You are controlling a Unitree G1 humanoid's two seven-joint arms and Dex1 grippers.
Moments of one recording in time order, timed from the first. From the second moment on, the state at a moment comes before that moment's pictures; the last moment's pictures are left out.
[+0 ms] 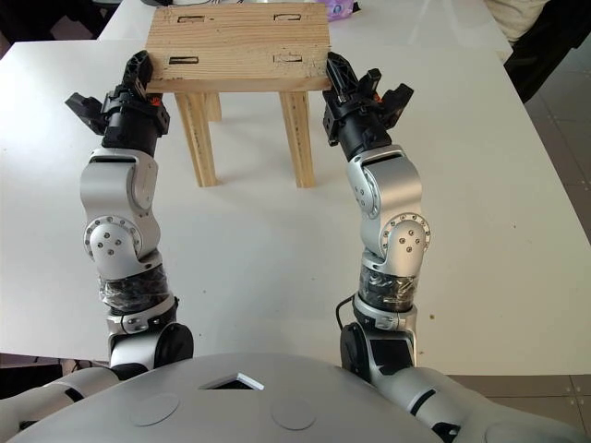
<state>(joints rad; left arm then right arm) -0.30 -0.09 0.20 -0.33 -1.41 0.14 0.49 -0.32 0.07 -0.13 -0.32 1.66 0.31 -0.55</state>
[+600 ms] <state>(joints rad) -0.23 -0.08 0.34 -0.39 -1.42 0.14 0.44 -0.35 -0.02 -0.22 -0.45 1.55 0.33 -0.32</state>
